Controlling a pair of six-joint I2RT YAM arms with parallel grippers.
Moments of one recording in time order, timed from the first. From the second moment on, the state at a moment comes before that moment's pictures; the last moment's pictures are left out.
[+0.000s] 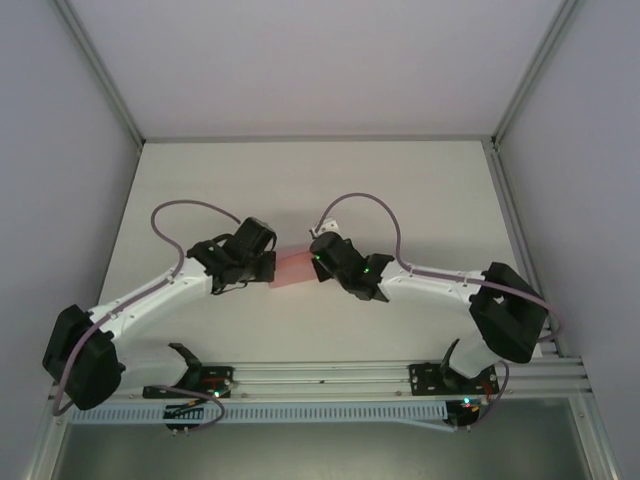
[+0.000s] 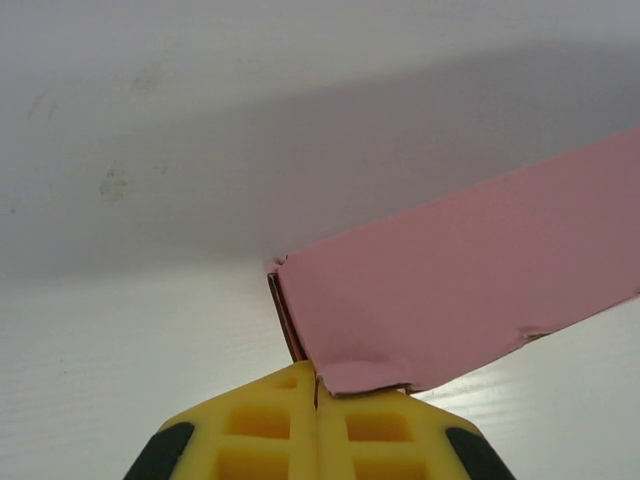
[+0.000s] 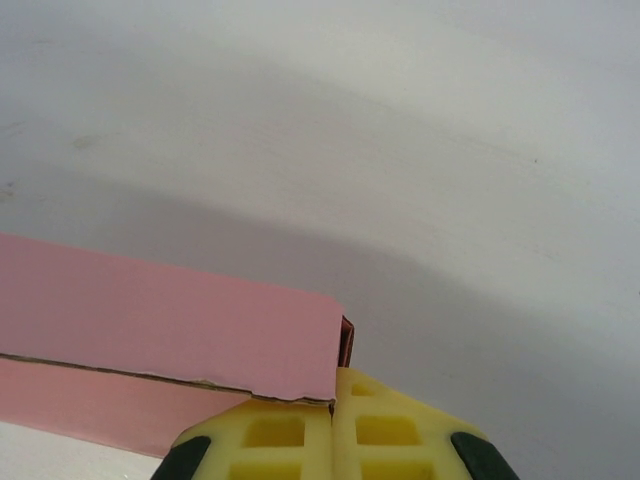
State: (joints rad) left arm -0.76 1.24 0.86 -0.69 -0.17 -0.62; right arm 1.01 1.52 0.89 -0.14 0.40 0.35
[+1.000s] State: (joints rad) left arm -0.75 1.13 0.86 -0.72 -0.20 -0.73; right arm 1.01 1.55 0.93 -0.18 0.40 0.34
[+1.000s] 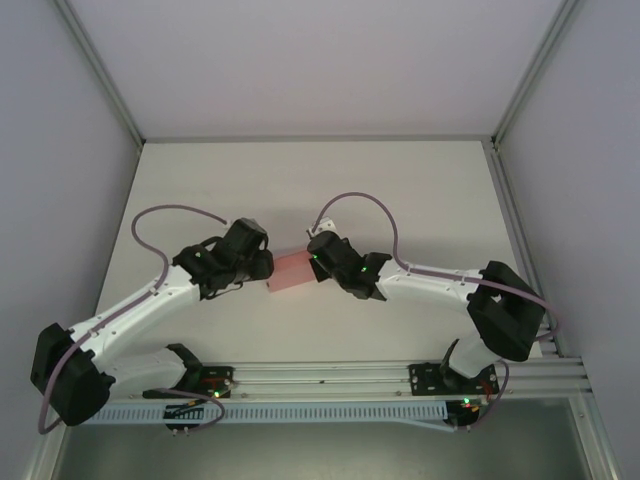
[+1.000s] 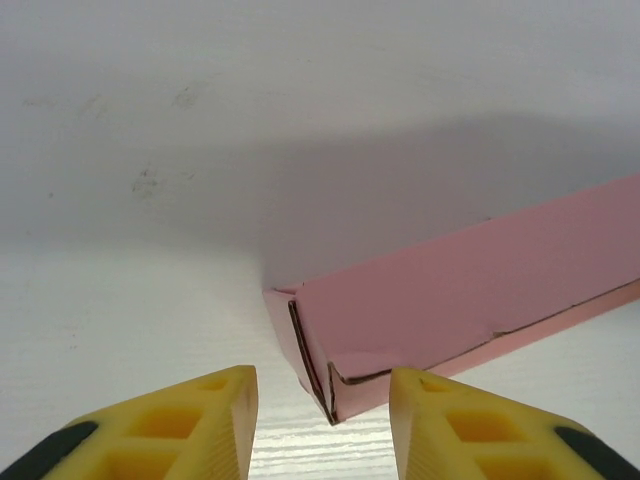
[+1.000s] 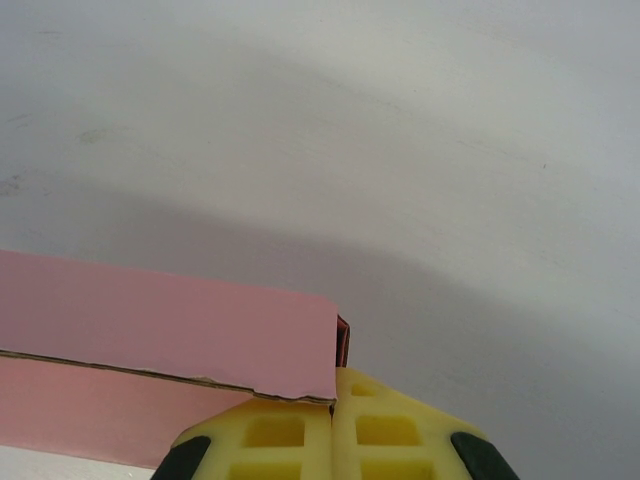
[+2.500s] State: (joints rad) left arm -0.74 1.17 0.81 -0.60 -0.17 -0.69; right arm 0.77 1.60 1.07 -0.27 0.05 0.43
